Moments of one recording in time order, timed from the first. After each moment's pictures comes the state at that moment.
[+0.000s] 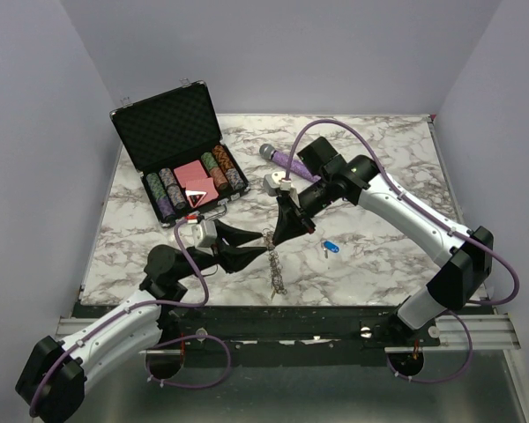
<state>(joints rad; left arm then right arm) -0.65 0.68 0.19 0.83 0.58 -0.33 0.73 1.58 1.52 -0.99 -1.10 -0.79</state>
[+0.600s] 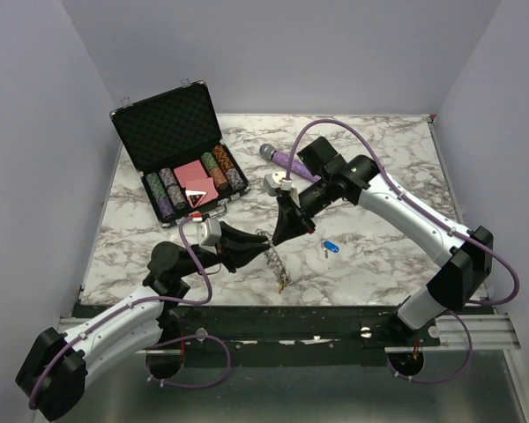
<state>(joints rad) -0.67 0.75 0.22 0.86 0.59 -0.33 0.73 1.58 1.52 -0.99 -1.11 -0.80</state>
